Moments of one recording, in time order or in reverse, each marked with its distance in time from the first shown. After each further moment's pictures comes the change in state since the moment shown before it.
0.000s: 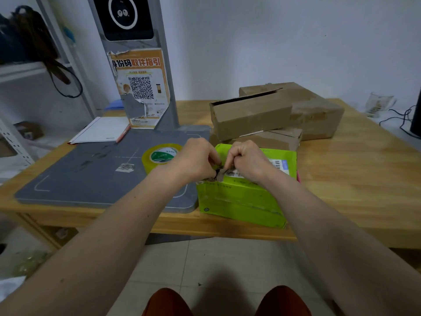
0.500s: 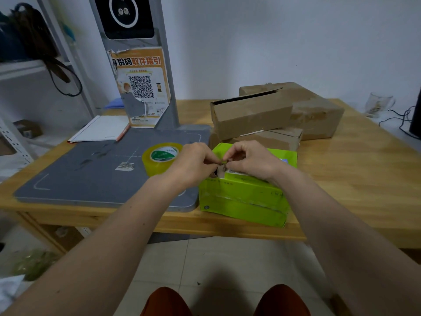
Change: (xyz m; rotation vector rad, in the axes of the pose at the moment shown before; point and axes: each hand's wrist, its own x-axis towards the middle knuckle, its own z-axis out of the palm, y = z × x) left_hand -0.011 -0.011 0.011 -0.173 0.144 0.113; right_hand -0.005 0.001 -0.014 0.126 -0.140 0.081
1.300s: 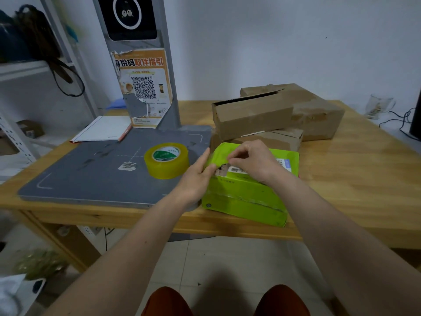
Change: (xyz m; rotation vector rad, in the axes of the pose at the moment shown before) left_hand -0.020 -0.019 0.043 -0.628 0.010 -0.375; right_hand -0.001 0.002 0.007 -0.249 0.198 -0.028
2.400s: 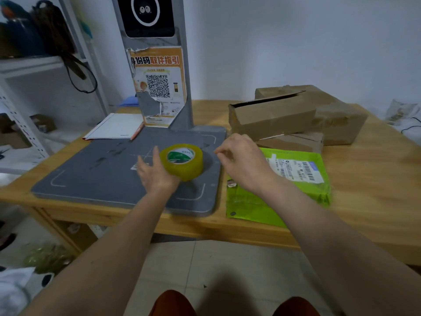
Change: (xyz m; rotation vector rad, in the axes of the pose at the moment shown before) left_hand 0.036 -0.061 -0.083 0.423 0.560 -0.391; right_hand 0.012 -0.053 0.037 -0.278 0.060 -0.272
